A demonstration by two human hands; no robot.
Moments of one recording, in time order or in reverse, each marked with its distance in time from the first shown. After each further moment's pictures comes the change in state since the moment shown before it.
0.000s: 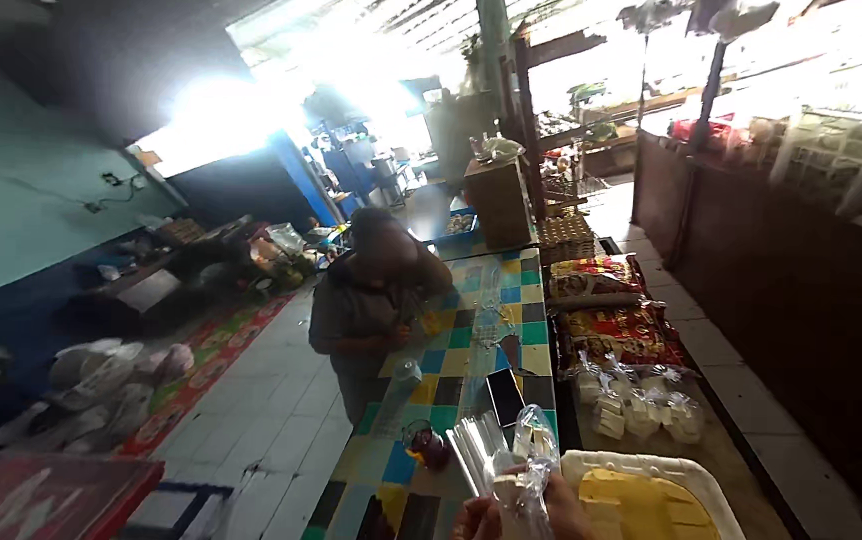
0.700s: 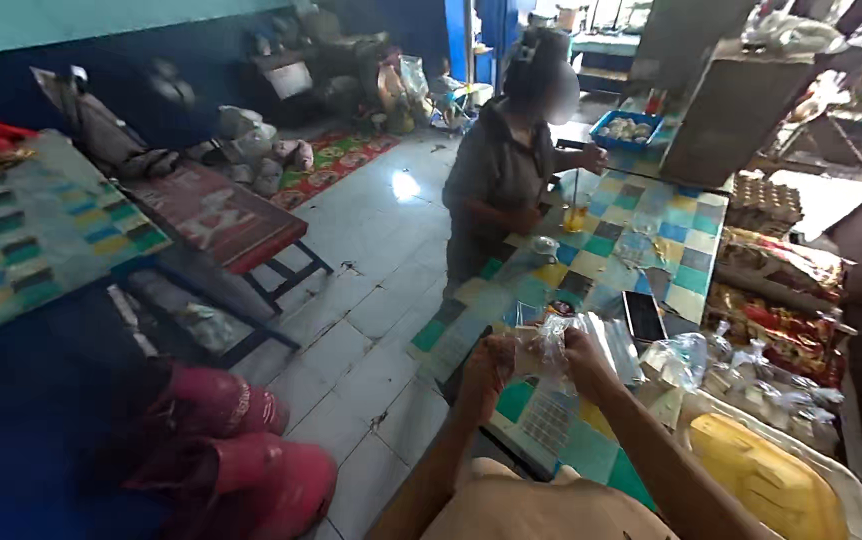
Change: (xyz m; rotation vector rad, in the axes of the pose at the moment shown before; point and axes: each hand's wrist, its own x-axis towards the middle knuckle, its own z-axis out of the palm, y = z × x) left_hand -0.033 0.052 -0.218 -0.435 0.192 -0.016; right_hand 0.019 -0.029 0.236 -0.089 -0.350 0.046
